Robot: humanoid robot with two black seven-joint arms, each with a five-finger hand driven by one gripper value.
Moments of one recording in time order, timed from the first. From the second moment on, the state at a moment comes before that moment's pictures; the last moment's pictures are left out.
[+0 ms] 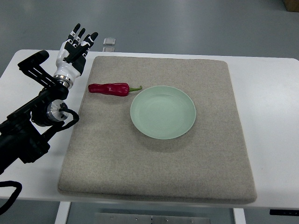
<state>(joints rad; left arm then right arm) -0.69 0.25 -0.83 -0.86 0.12 0.06 -0.44 0.03 0.00 0.02 0.11 -0.13 0.00 0.07</state>
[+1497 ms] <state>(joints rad) -0.70 0.24 -0.80 -0.82 0.13 -0.02 -0.43 0.03 0.00 0.02 0.11 -0.13 0.00 0.07</state>
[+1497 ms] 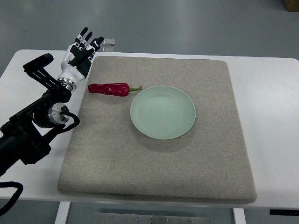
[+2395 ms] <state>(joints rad) -0.71 0.30 -0.71 -0.90 0.52 0.02 -0.41 0.03 0.00 0.02 0.11 -0.13 0.00 0.07</state>
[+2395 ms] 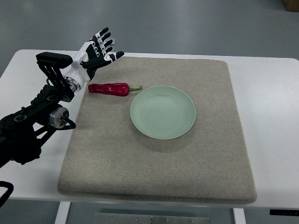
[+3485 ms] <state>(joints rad) -0.76 0.42 -0.63 -0.88 1.42 0.09 -0.41 0.03 0.00 0.02 0.11 -0.13 0.00 0.07</state>
